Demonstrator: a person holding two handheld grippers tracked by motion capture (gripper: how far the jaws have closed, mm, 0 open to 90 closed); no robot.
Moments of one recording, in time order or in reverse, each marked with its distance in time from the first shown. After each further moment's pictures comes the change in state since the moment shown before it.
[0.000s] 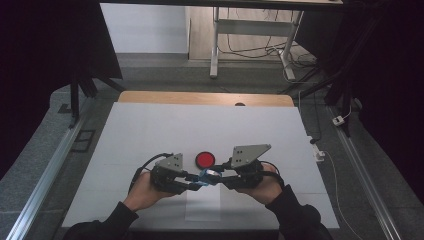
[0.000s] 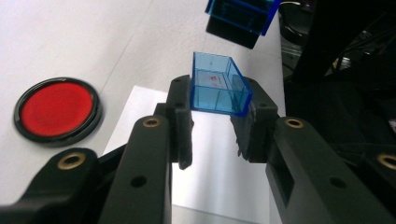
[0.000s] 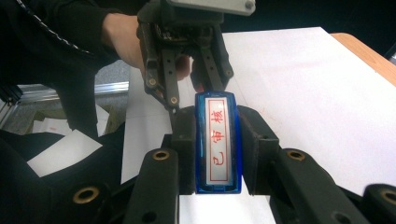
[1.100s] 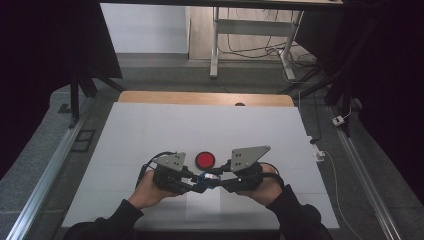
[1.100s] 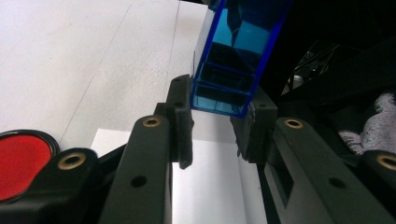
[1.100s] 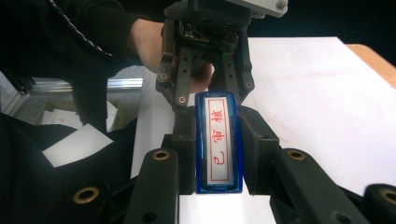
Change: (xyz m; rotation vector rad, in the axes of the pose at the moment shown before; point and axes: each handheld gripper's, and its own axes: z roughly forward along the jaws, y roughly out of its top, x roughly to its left) left arm 0.005 0.007 0.006 -0.121 -0.173 0.065; right arm 0.006 0.004 -0.001 -0.003 0.048 -0.057
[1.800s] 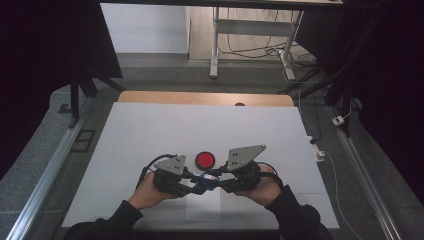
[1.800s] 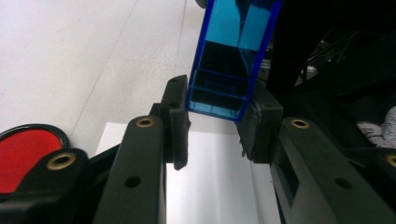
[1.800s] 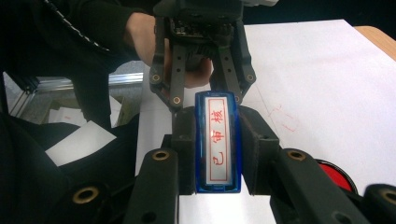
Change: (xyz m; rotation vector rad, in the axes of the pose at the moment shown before) left arm -0.004 -0.005 0.003 0.017 0.035 0.043; right arm -0.002 -0.001 0.006 0.037 0.013 0.045
